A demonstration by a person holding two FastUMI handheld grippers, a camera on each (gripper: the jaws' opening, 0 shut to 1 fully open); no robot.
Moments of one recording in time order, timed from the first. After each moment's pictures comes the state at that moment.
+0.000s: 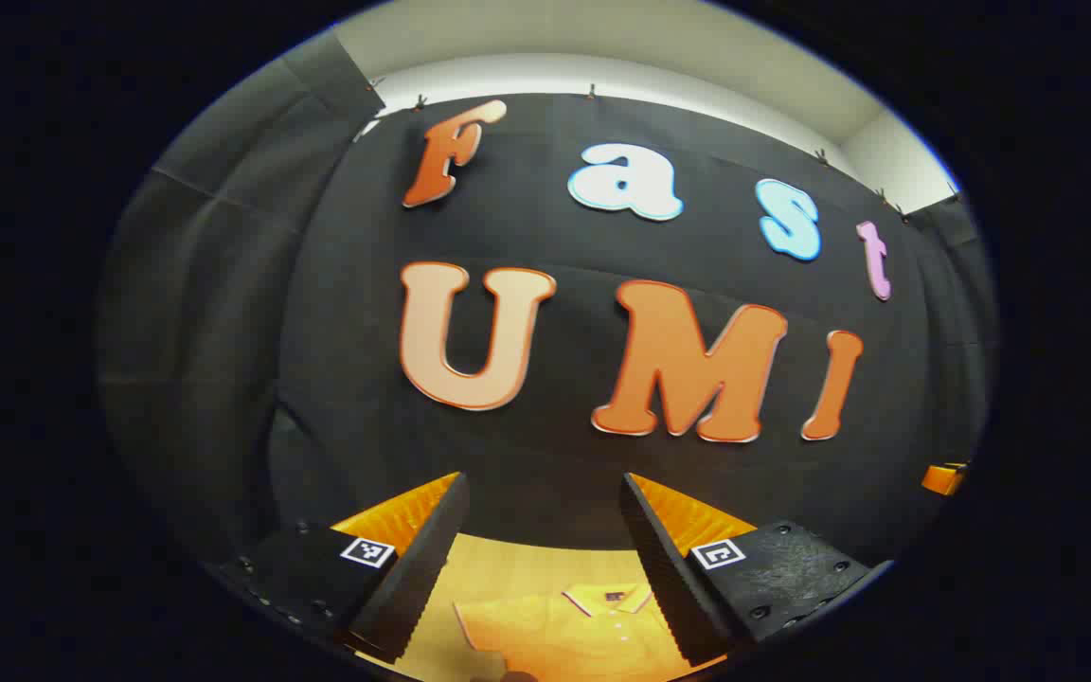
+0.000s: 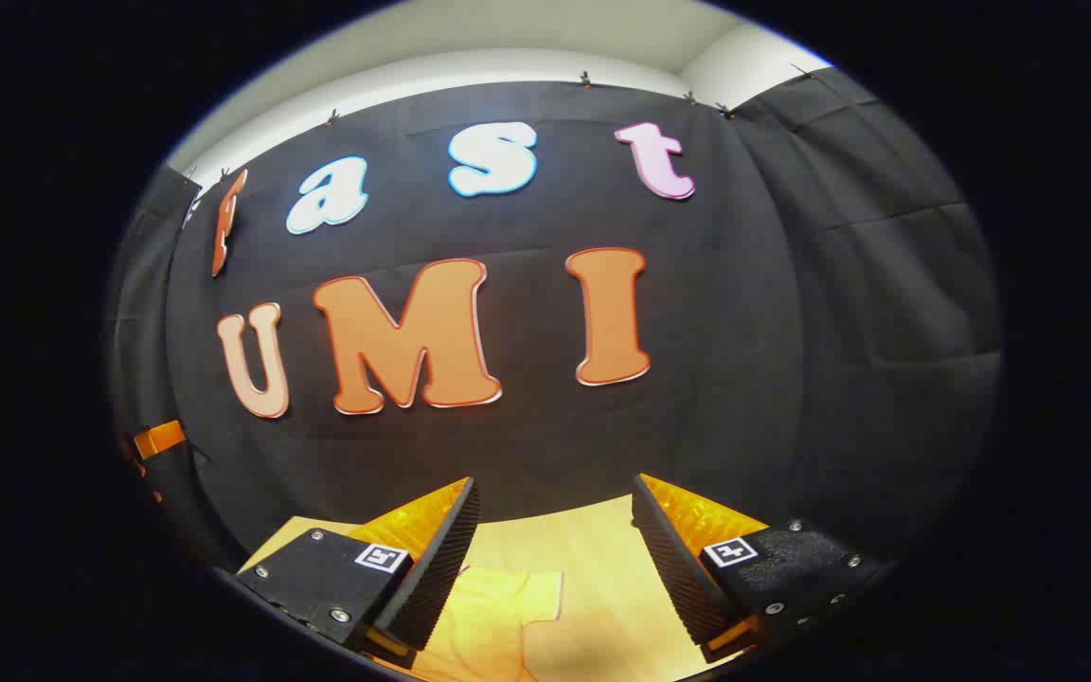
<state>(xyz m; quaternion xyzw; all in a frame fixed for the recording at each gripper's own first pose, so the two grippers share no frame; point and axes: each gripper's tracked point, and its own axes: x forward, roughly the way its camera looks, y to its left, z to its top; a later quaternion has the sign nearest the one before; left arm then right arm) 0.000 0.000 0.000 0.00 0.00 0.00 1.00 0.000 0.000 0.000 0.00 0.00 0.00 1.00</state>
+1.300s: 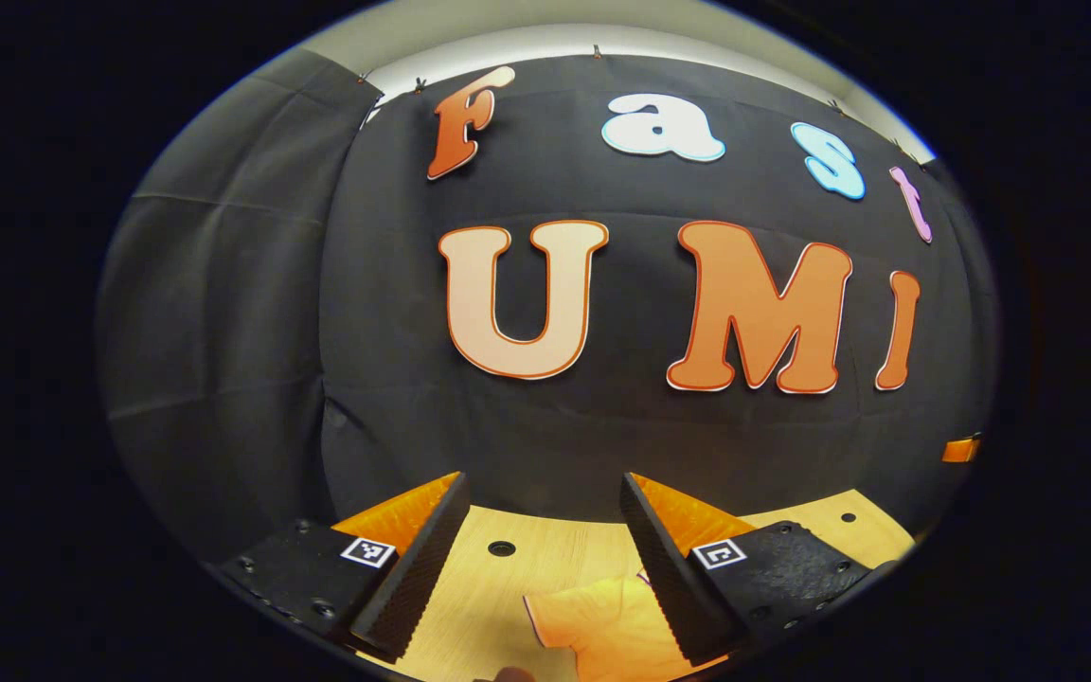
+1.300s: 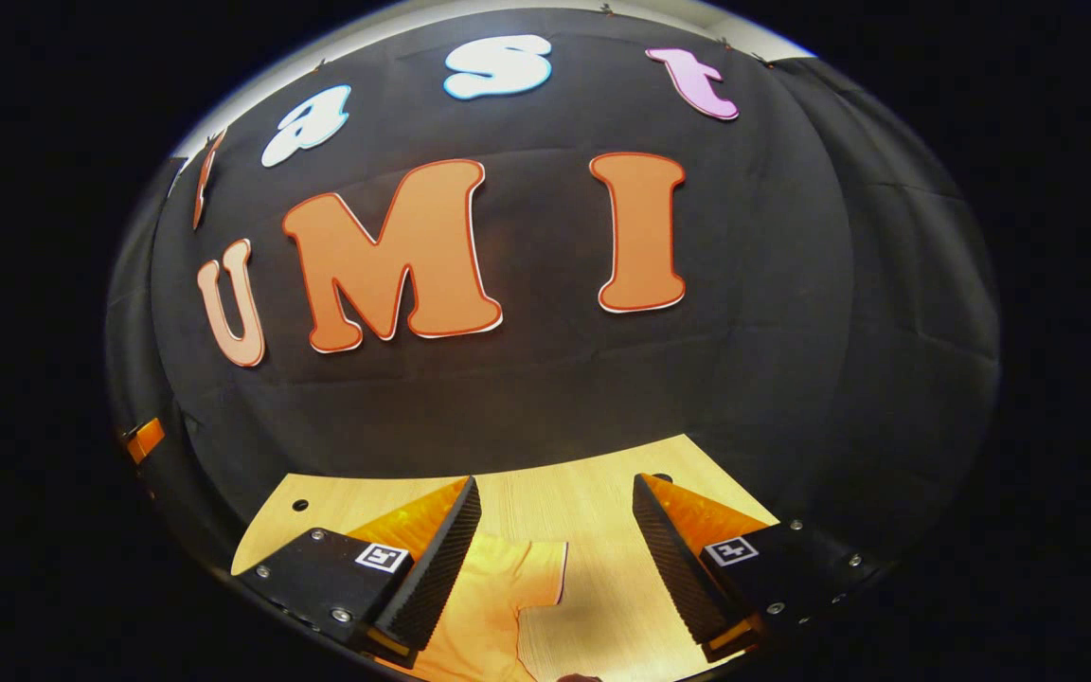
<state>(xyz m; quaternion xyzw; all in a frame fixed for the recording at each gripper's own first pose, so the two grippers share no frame) 0.045 0.030 -0.044 0.05 0.06 0.05 1.00 0.087 -0.012 -0.051 -0.04 0.12 0.00 0.99</state>
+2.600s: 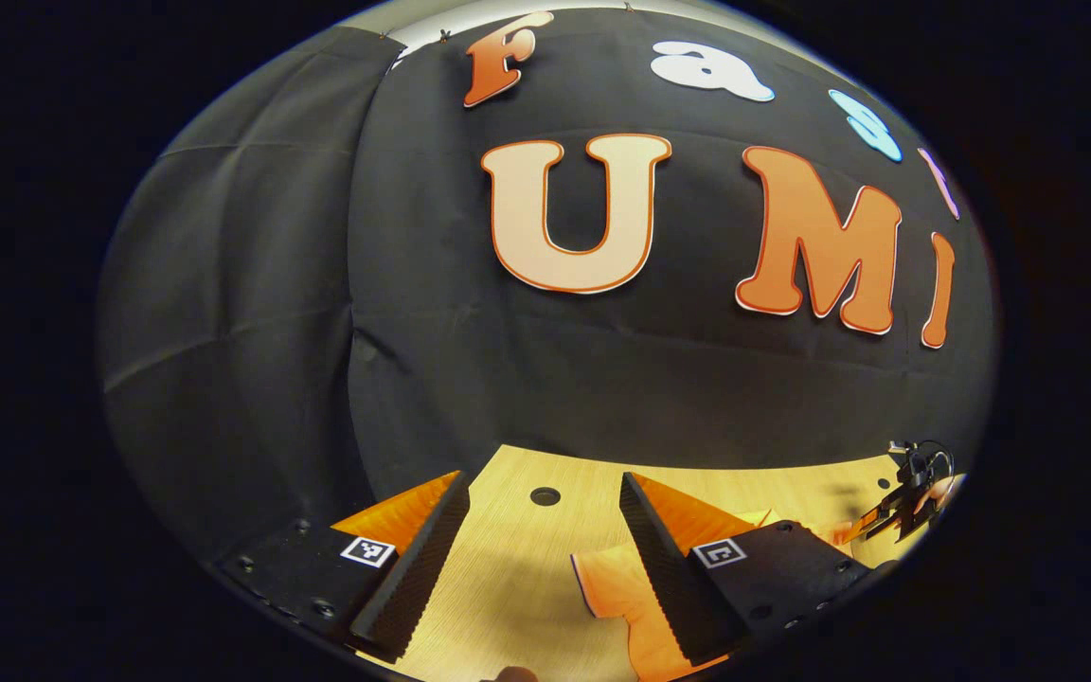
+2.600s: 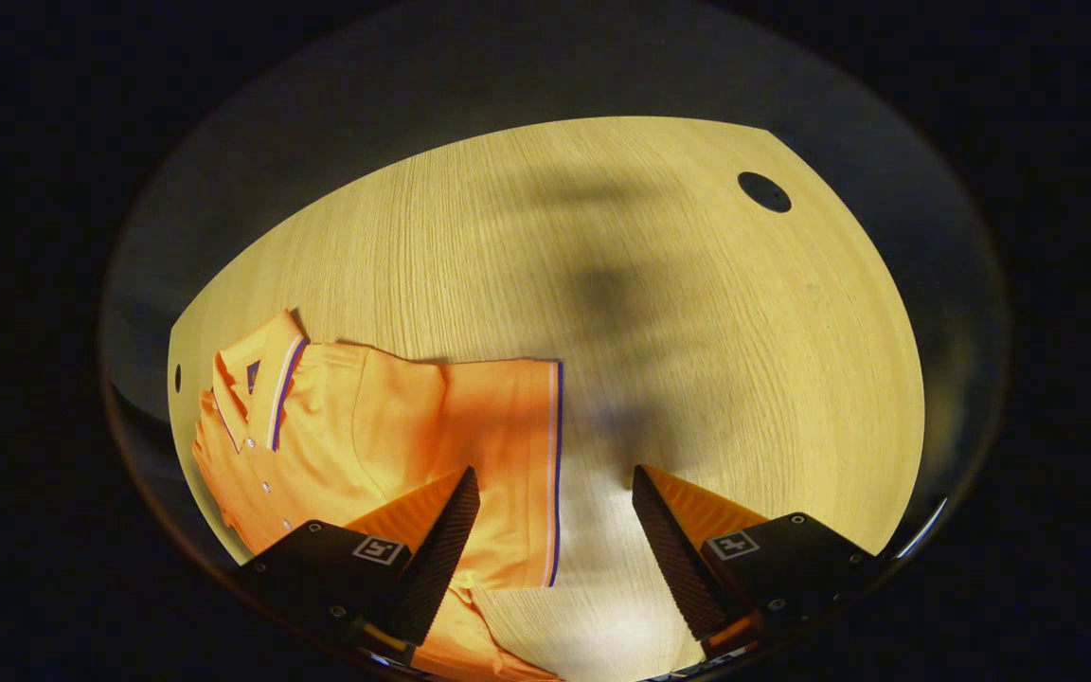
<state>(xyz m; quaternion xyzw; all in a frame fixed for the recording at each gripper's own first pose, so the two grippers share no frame) 0.056 0.104 -0.133 0.04 0.16 0.10 0.98 0.199 -0.039 -0.407 -0.03 0.61 -0.05 0.79</state>
